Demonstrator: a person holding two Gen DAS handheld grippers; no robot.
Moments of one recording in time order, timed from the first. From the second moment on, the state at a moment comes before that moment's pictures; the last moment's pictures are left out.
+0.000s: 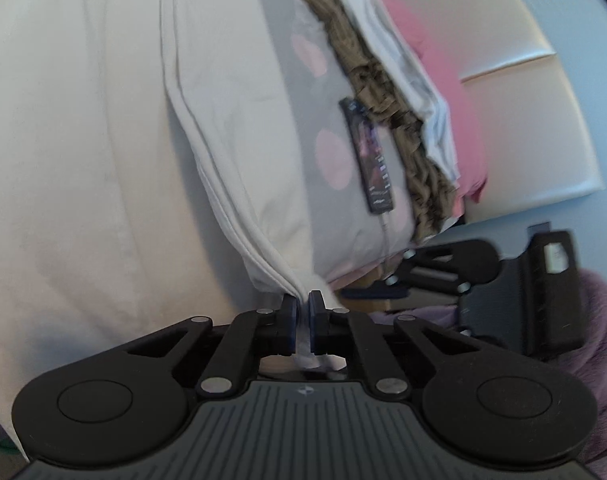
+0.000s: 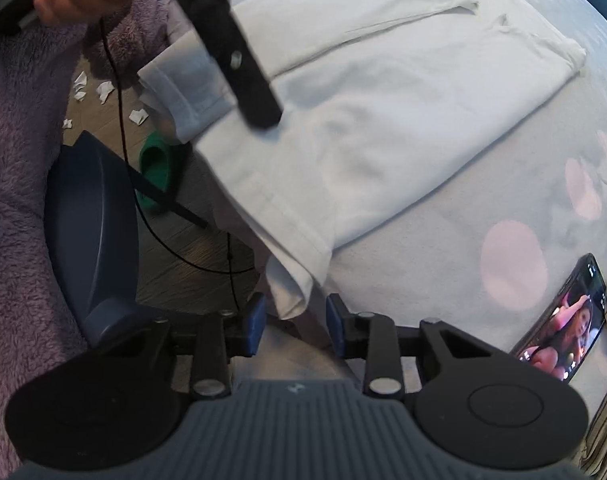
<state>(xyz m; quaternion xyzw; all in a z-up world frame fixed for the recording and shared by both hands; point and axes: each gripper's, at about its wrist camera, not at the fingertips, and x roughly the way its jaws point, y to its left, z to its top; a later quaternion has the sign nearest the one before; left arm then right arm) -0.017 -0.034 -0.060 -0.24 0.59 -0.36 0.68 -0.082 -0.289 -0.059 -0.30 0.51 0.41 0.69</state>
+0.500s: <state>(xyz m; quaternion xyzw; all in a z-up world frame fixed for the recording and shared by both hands) -0.016 -0.029 -0.046 -0.31 0.55 -0.38 0.67 -0.078 -0.266 -0.035 -0.30 0.49 0.36 0.74</state>
